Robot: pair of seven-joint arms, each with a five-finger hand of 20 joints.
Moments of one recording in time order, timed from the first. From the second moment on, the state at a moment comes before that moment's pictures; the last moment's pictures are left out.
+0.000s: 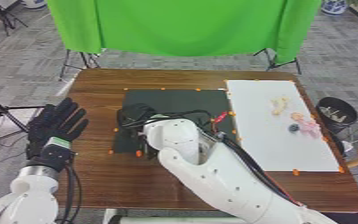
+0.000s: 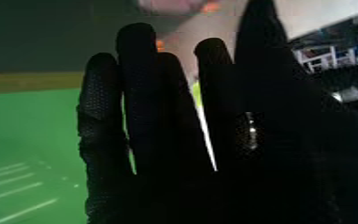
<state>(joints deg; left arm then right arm) 121.3 -41.6 -88.7 -122.5 -1.4 22.2 29.4 -61.0 -82.8 37.5 -91.2 -137.4 -27.3 17.2</state>
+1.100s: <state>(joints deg) 130.5 -44.5 -95.6 -124.0 -3.6 19.2 32.0 -101.4 -43.6 88.7 -119.4 -127.9 -21.1 35.2</state>
